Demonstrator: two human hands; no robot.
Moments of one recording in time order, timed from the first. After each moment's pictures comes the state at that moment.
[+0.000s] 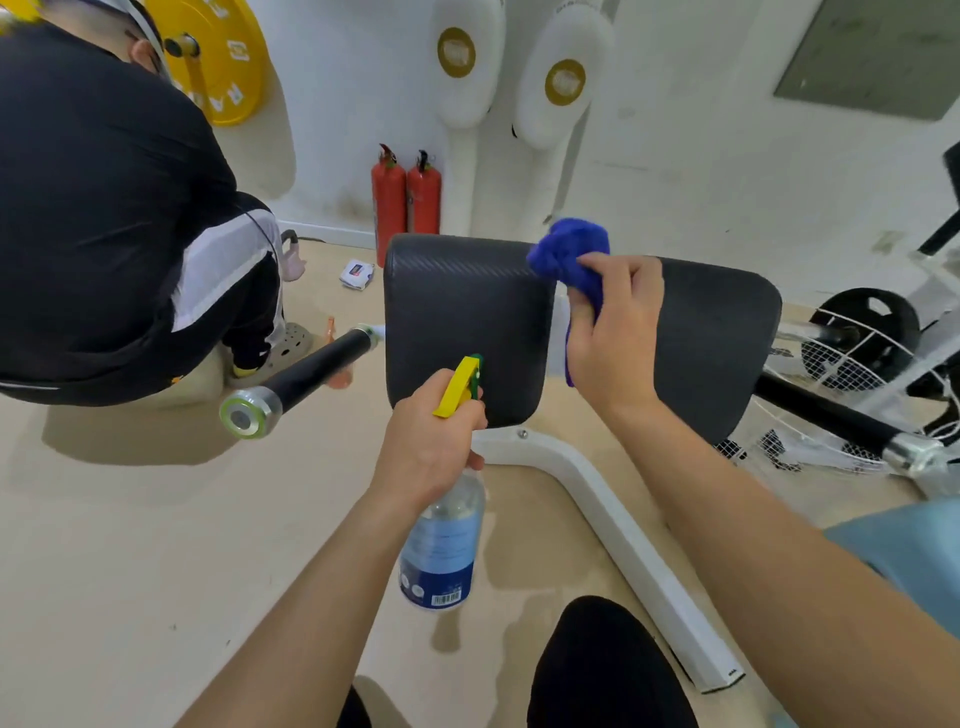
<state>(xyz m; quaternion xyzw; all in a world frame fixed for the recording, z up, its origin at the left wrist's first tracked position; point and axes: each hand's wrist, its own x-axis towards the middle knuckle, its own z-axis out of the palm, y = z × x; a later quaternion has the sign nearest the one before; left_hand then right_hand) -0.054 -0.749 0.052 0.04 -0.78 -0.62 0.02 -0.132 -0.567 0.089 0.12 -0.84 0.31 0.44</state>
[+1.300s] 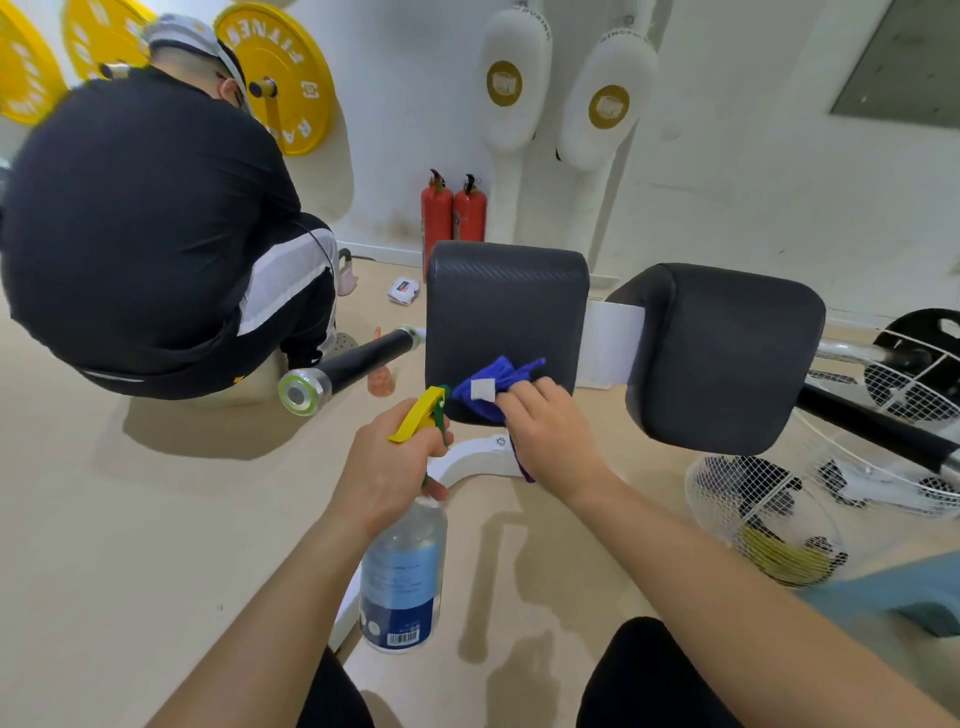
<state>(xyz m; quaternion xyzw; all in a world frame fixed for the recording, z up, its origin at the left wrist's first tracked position) -0.016 -0.798 0.037 0.11 -0.77 -0.62 0.03 -0.110 -0.602 -0.018 0.35 -0.87 0.05 0.33</state>
